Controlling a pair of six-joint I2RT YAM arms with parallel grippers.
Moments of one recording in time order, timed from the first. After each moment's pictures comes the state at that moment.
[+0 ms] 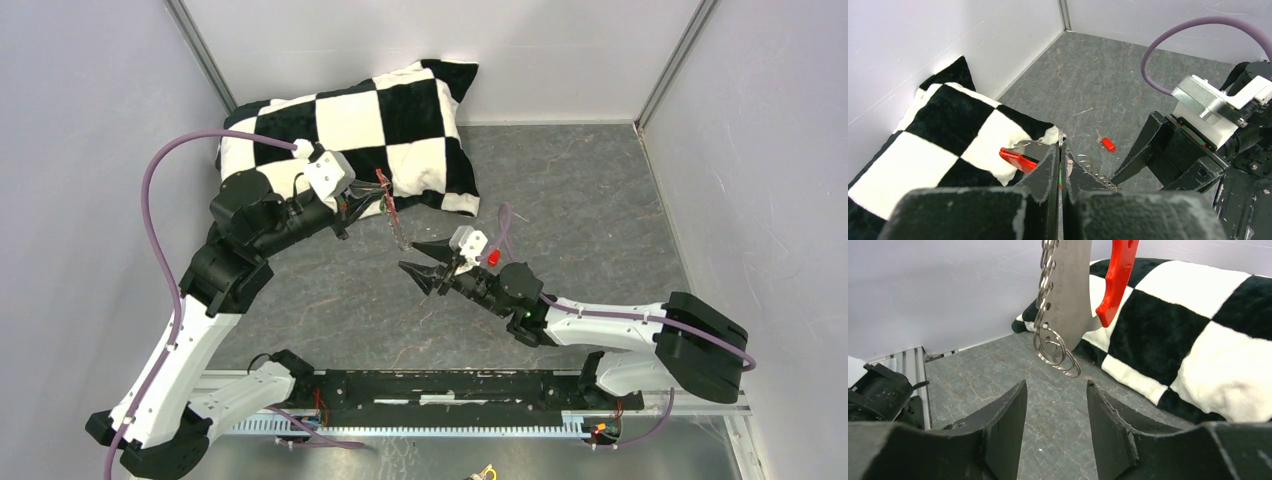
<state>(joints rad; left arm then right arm) -0.56 0.91 1.31 -0.44 0.40 0.23 1.09 1.30 0.55 0.96 0.04 0.00</state>
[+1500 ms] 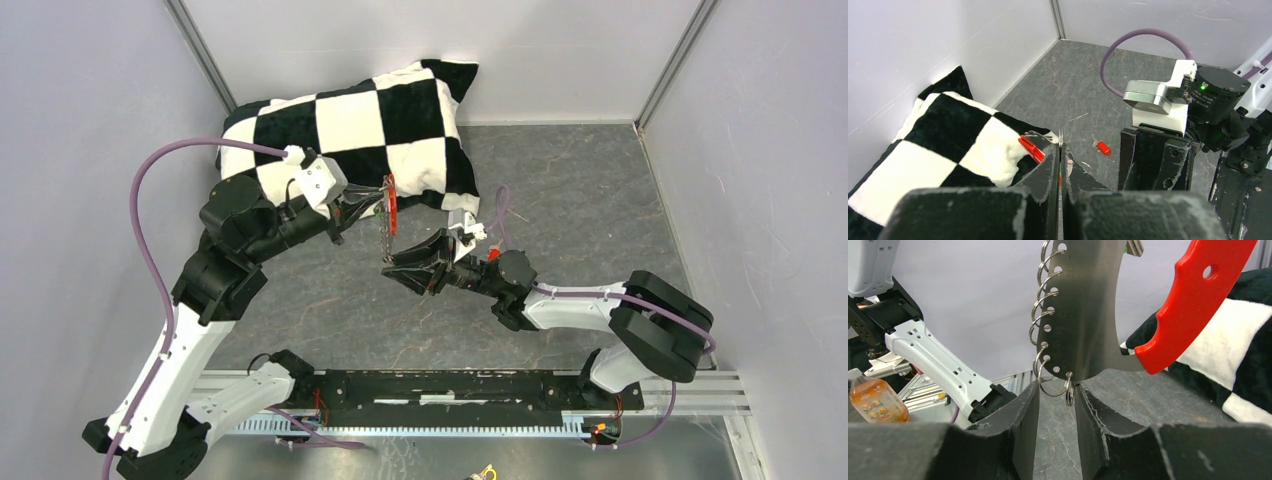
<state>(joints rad) -0.56 0.88 1.31 -0.45 0.43 0.23 0.99 1.49 0.61 1.28 -0.37 0.41</state>
